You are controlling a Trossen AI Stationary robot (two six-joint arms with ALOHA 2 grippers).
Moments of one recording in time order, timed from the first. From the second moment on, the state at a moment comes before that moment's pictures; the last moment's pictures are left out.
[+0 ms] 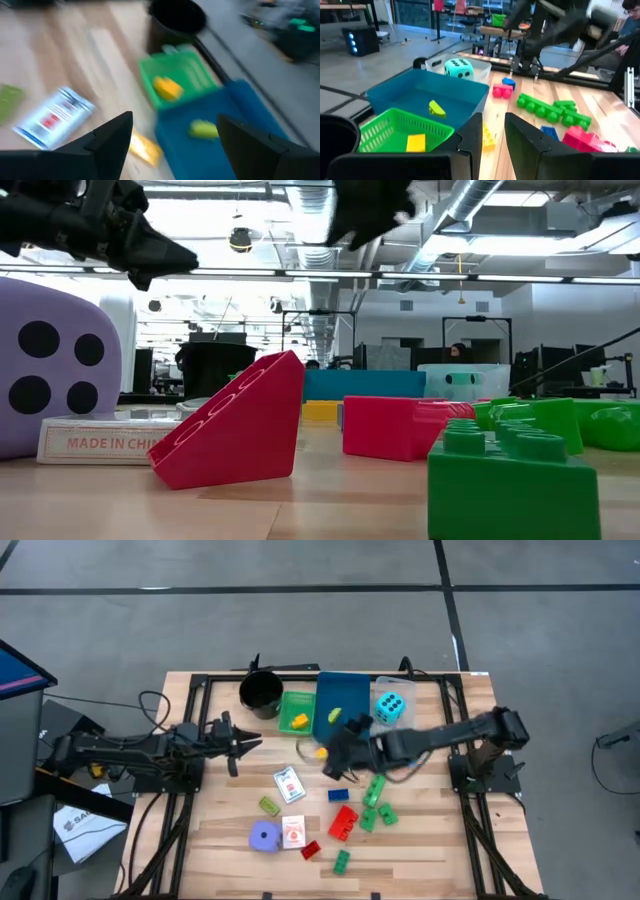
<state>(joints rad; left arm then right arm) 0.04 0.46 0.21 0.14 -0.22 -0.11 0.21 1.73 1.52 -0.74 0.75 0.37</state>
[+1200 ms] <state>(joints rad) 0.04 0.71 0.21 0.55 -0.22 -0.25 0.48 1.28 0.49 0.36 0.79 0.46</state>
